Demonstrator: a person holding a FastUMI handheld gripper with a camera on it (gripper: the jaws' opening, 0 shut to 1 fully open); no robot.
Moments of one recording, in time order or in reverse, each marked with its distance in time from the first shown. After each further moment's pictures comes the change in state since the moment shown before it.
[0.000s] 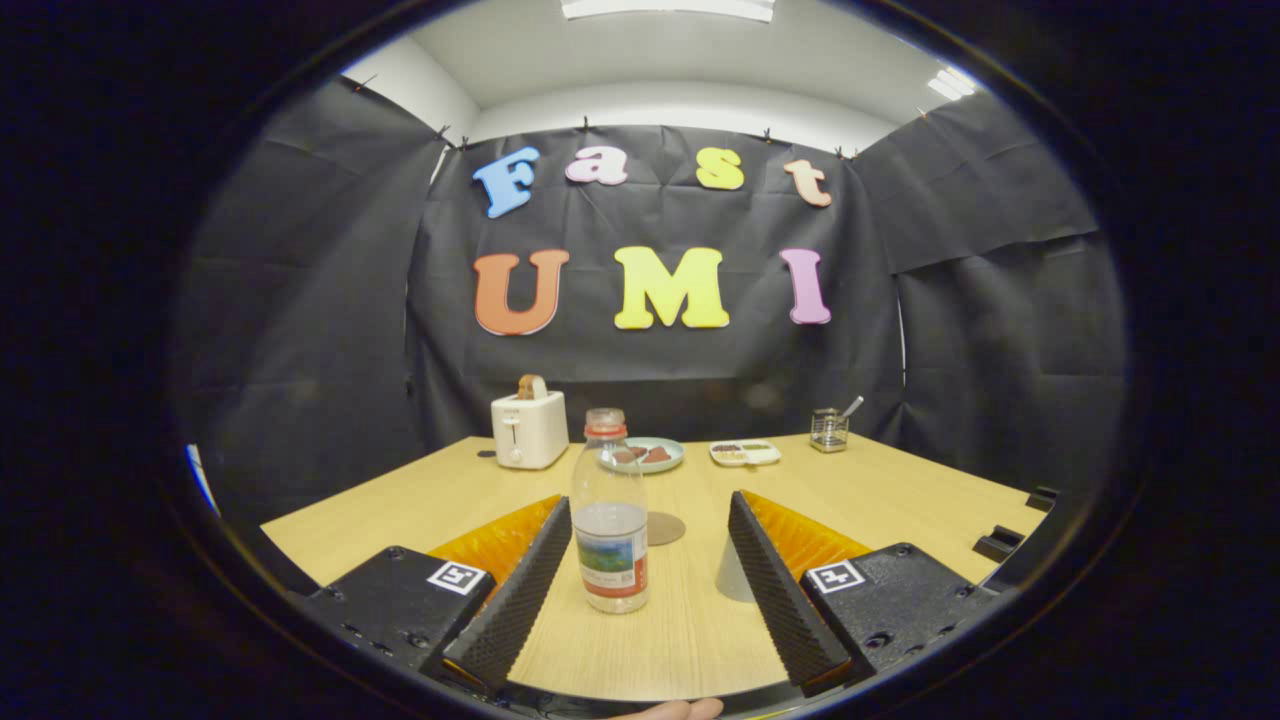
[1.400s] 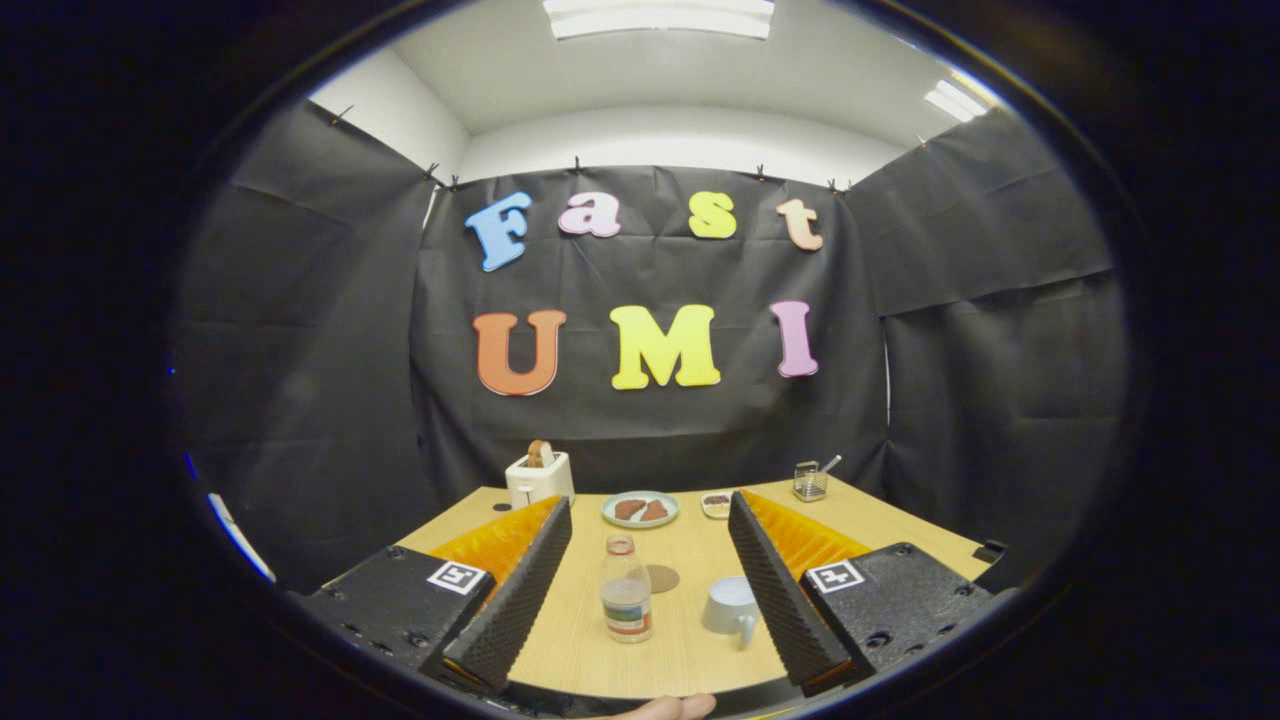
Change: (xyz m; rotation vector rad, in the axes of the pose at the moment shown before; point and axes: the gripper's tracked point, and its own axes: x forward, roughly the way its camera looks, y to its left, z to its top) arm -0.082 0.005 0.168 0.027 -0.088 -0.008
